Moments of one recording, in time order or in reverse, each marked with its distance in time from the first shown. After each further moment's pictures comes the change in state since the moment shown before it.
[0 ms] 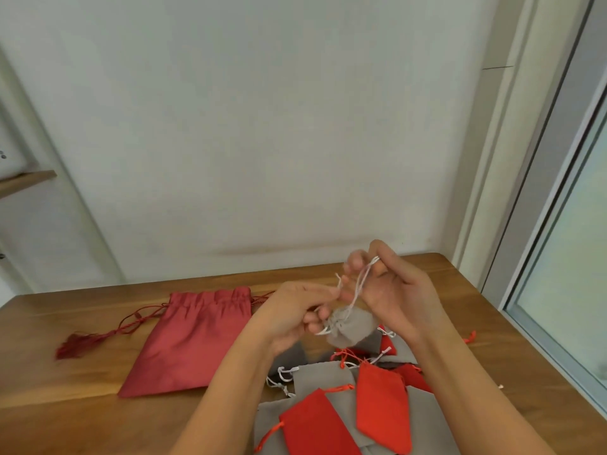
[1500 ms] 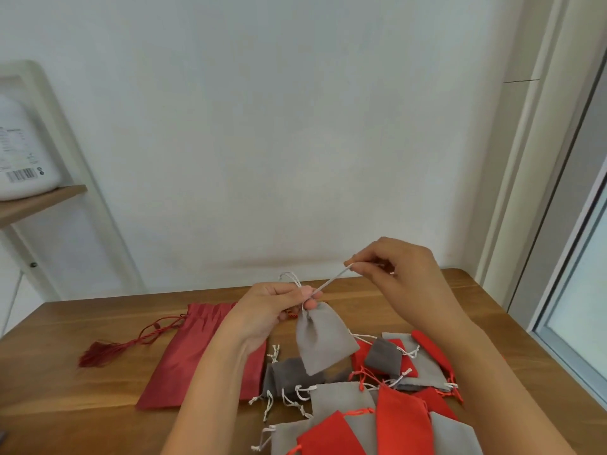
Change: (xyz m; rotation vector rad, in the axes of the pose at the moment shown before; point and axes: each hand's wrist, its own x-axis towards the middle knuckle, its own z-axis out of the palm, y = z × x) left_hand -0.015 0.022 -0.042 0.172 0.253 0.081; right_hand 0.021 -0.027 0.036 -1.557 0.249 -0.273
